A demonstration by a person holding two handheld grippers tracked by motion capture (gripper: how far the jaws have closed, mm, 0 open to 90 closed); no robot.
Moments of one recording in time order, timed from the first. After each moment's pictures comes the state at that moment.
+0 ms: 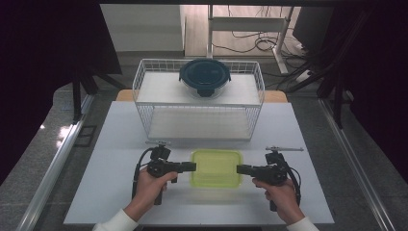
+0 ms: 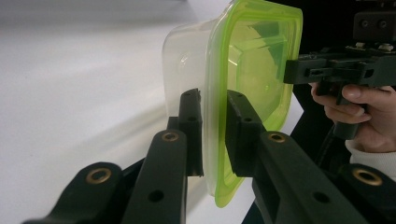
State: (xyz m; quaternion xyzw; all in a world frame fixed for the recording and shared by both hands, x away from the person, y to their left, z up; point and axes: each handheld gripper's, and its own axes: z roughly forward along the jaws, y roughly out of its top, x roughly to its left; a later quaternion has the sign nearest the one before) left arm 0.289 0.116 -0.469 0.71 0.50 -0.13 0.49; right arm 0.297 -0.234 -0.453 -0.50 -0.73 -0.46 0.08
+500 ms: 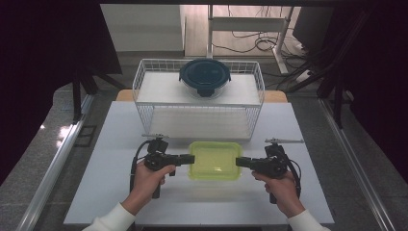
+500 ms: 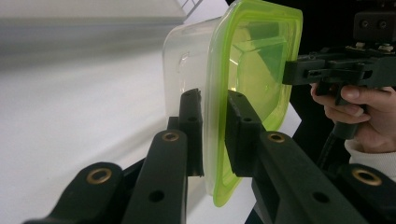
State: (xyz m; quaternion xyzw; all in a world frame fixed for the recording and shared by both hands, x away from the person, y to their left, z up) left arm 0.296 0.122 -0.444 0.71 0.49 -0.11 0.50; right arm 0.307 -0.228 -0.431 -0.48 -0.74 -0.47 0.06
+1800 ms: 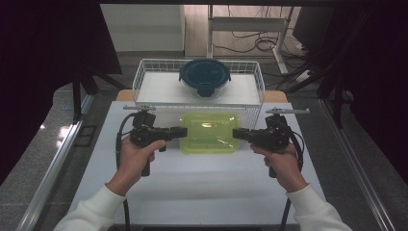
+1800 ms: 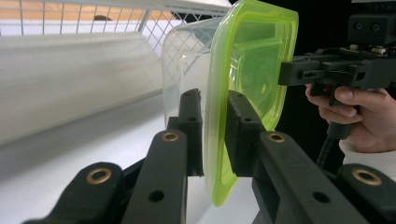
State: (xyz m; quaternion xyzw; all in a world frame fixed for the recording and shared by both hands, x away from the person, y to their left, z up) left arm 0.306 0.142 -0.355 0.70 0.46 -0.03 0.54; right arm 0.332 -0.206 -0.348 -0.41 -0.75 -0.52 0.01
